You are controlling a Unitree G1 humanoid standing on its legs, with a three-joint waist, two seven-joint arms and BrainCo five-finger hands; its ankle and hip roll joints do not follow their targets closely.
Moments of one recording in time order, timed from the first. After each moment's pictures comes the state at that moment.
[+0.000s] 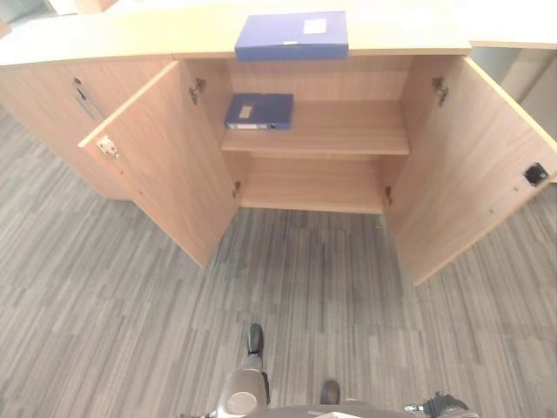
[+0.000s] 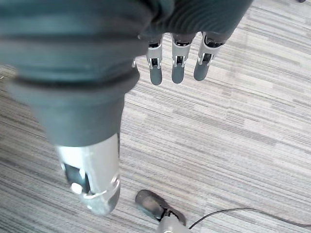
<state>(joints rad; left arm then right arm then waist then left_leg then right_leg) 0.04 0.12 -0.08 1.38 -0.19 0.00 -0.03 -0.11 -0.29 0.18 1.42 0.02 0.07 0.01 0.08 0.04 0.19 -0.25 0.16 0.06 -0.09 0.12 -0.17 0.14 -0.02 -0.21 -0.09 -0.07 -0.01</state>
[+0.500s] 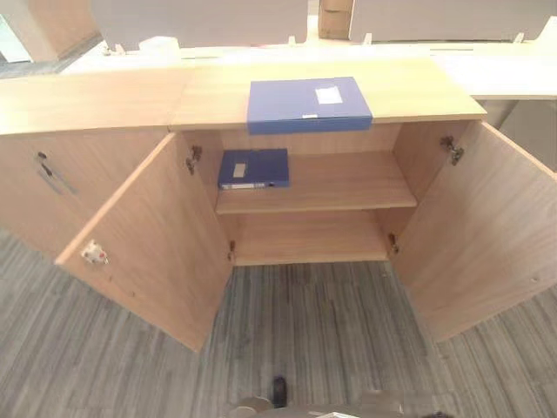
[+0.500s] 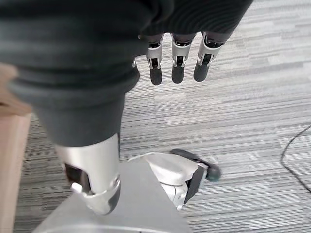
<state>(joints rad) 0.10 0.13 -0.08 1.36 -0.19 -0.04 0.01 -0.04 -0.24 0.06 1.37 0.21 0.05 -0.02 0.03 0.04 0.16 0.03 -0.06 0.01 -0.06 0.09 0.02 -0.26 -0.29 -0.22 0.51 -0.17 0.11</state>
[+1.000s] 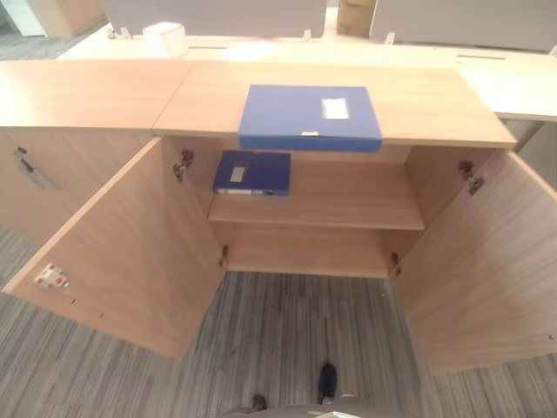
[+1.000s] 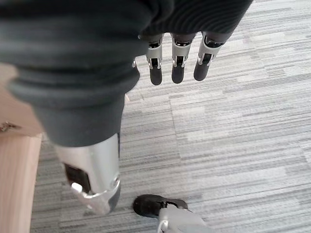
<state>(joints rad) 0.15 0.15 -0.07 1.38 -0.18 -0.03 0.04 0.03 -0.22 0.03 1.37 0.26 0.04 -0.04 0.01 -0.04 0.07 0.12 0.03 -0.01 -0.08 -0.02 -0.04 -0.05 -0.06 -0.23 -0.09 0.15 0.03</state>
